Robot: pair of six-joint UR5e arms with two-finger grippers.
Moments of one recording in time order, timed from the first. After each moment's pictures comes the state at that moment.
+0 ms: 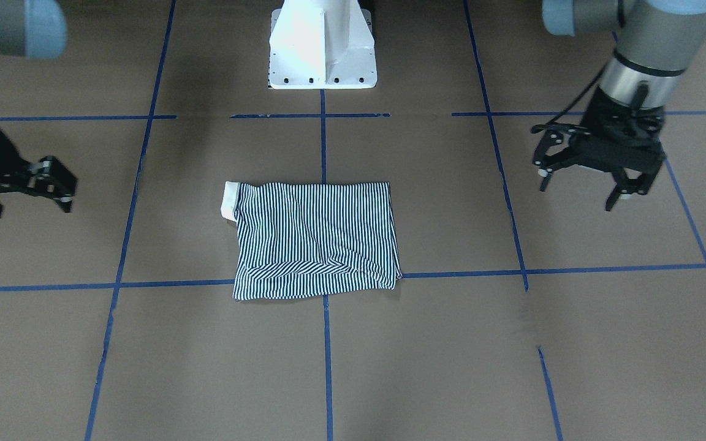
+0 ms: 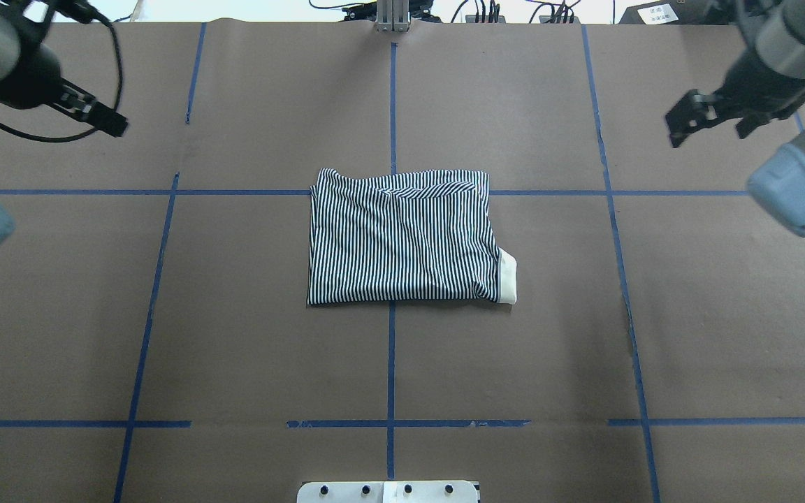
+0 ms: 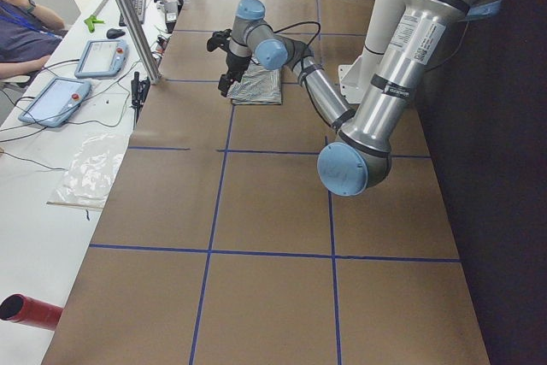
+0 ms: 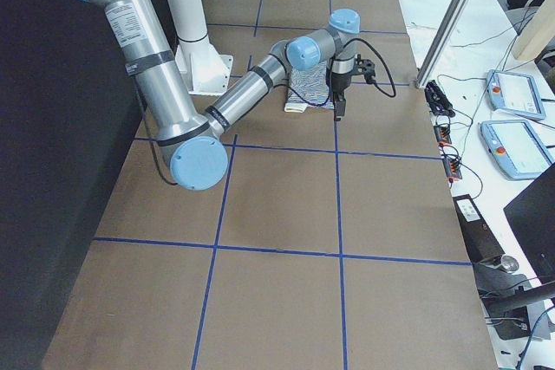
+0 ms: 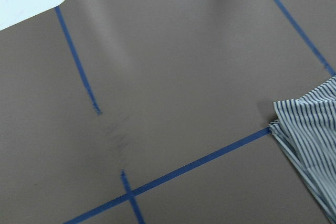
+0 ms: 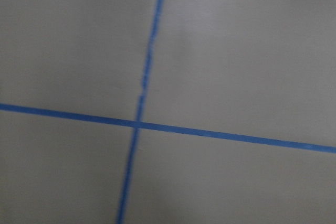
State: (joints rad) left arm -1.08 -1.90 -1.98 -1.54 -2.02 -0.25; right arm 1.16 -1.26 1.91 -1.85 2.16 0.39
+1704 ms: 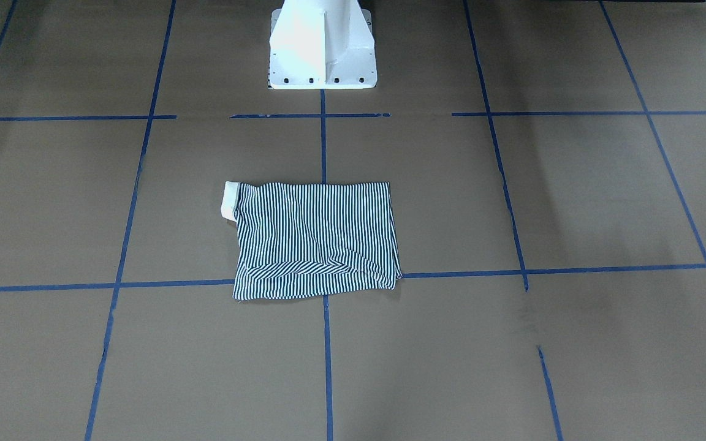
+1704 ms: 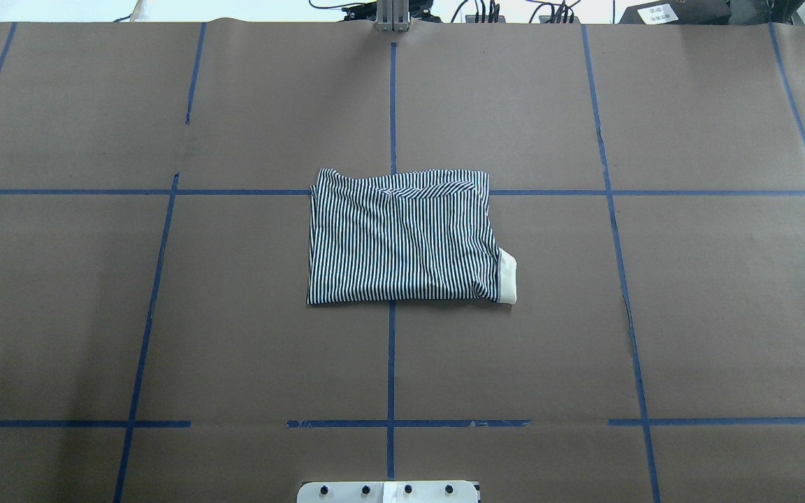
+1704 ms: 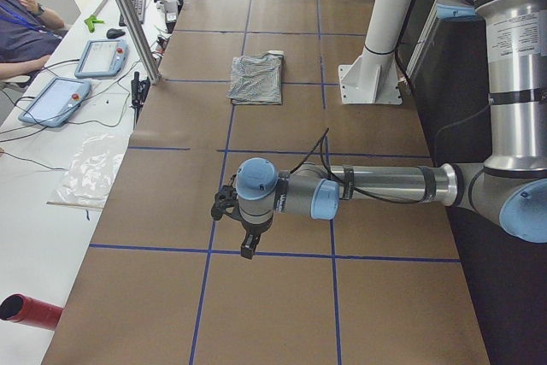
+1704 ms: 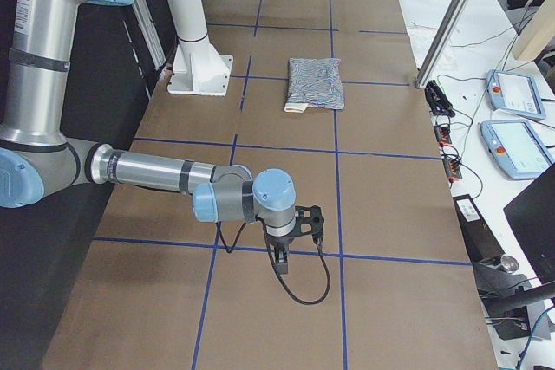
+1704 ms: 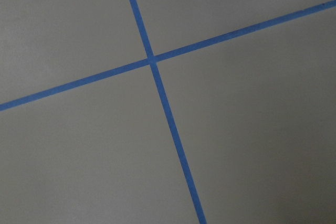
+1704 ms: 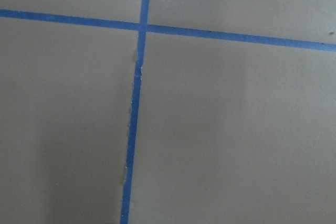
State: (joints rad) left arm -1.54 -1.40 -1.71 -1.72 -2.39 0.17; right arm 1.55 -1.80 1.70 -1.36 2.29 0.01
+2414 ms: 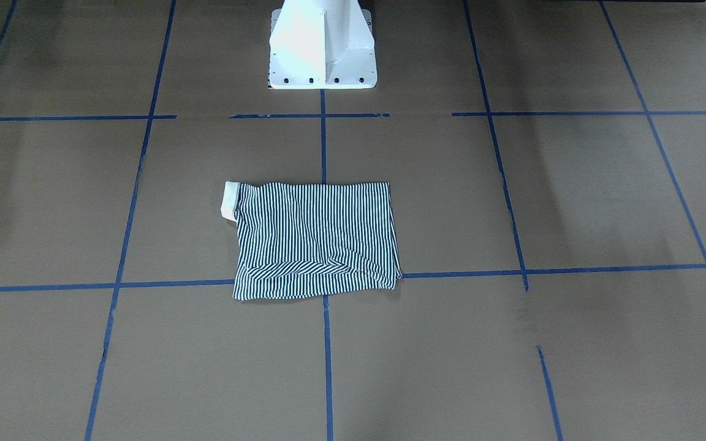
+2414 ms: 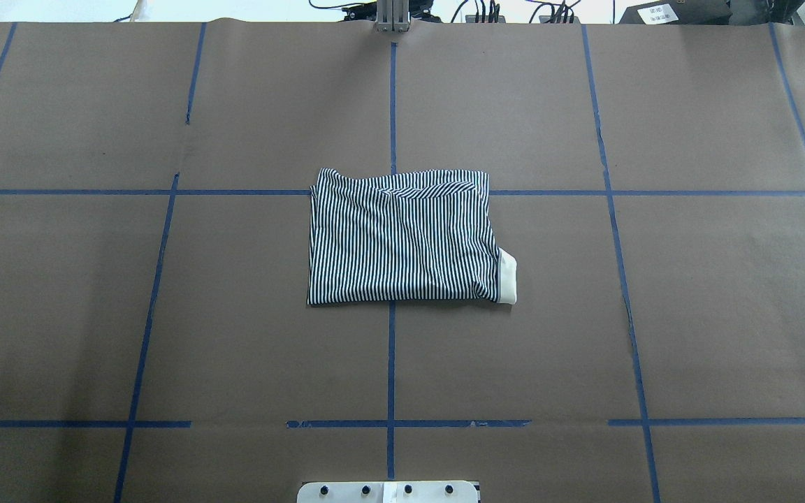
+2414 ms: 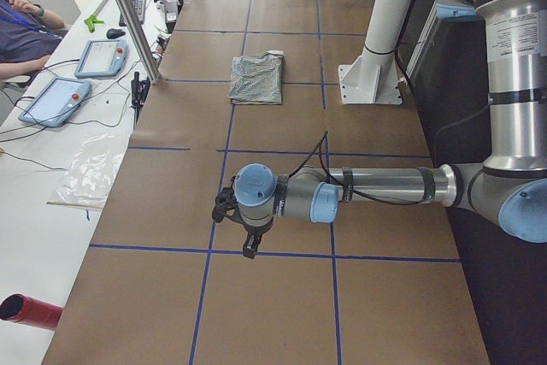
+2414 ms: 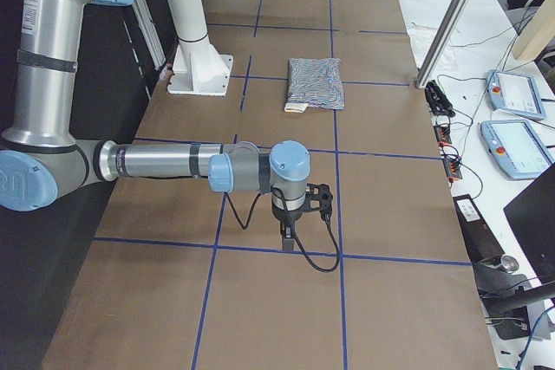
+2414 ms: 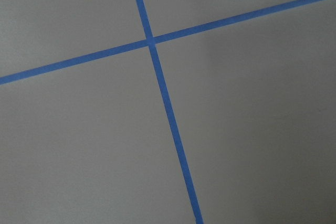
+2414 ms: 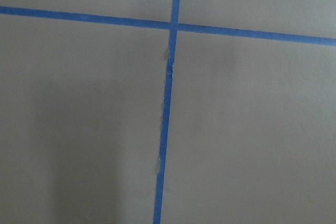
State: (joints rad) left arm -1.54 -1.41 -1.70 -1.71 -2.43 0.17; right arm 1.52 -1.77 1.81 -1.57 2.27 0.01
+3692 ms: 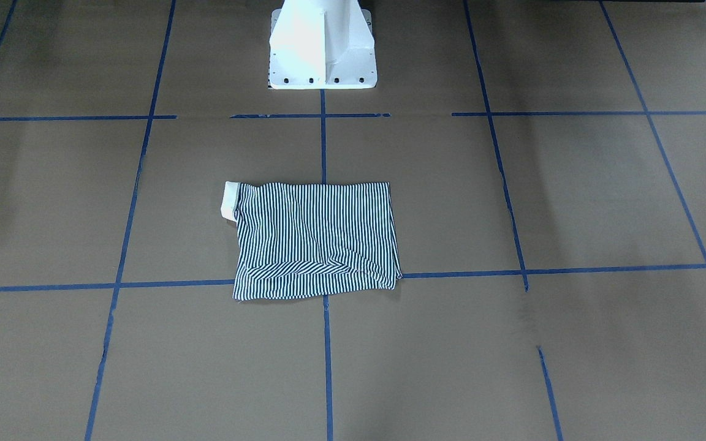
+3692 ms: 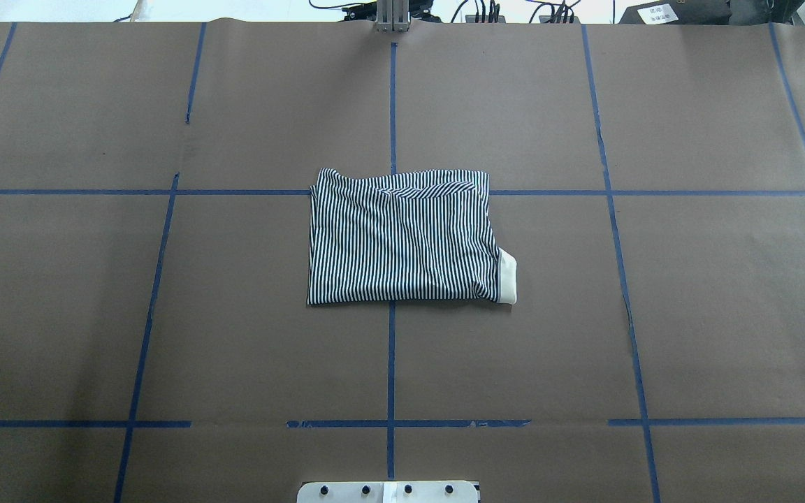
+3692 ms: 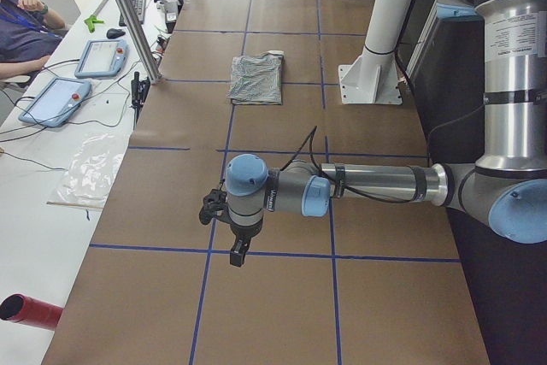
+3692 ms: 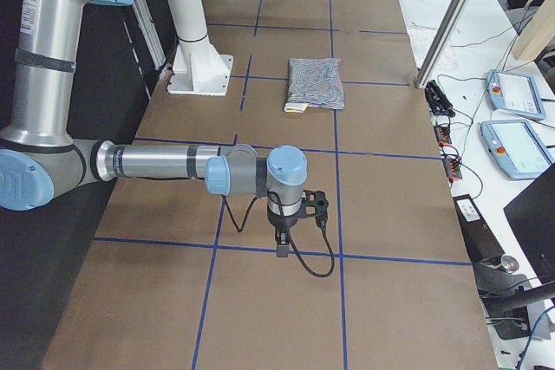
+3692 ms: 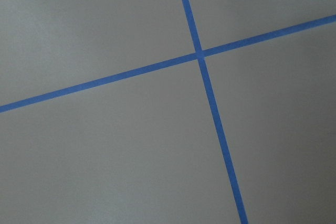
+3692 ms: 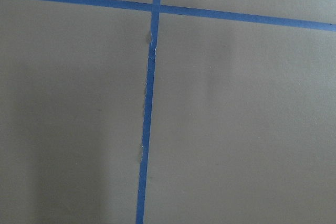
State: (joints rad) left arm -1.56 -1.46 -1.69 -1.69 -2.27 0.17; right arm 1.51 -1.78 1.81 -1.57 2.24 0.00
